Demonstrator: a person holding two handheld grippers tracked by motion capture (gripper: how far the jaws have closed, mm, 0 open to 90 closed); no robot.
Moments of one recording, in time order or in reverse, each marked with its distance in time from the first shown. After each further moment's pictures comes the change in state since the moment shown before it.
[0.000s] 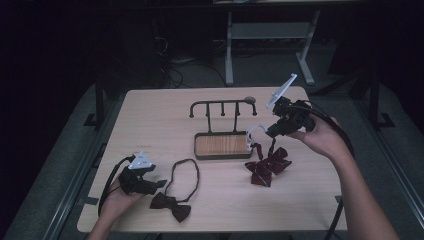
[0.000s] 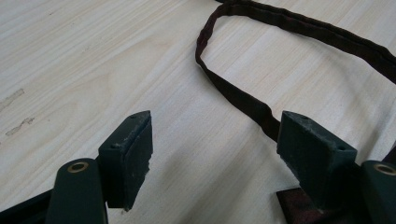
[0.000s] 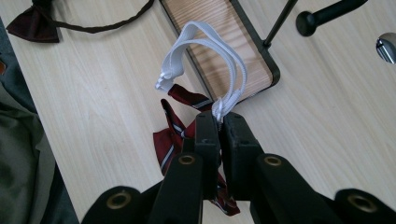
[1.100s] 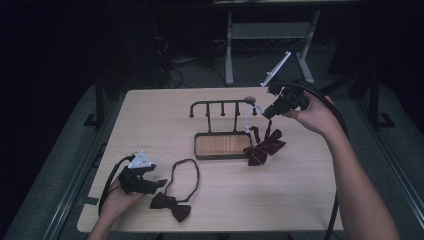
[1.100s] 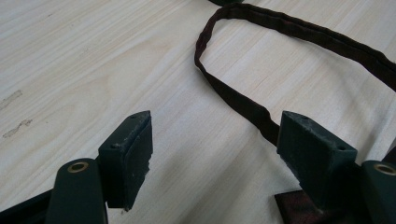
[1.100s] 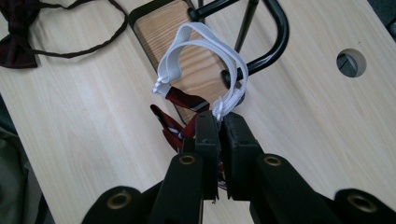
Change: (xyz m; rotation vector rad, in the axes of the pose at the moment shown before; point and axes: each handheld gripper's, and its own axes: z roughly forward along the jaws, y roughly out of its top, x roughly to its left) left arm 0.001 0.001 0.000 -0.003 -0.009 -0.010; right arm -0.035 0.035 -0.010 0.011 -0.025 0.027
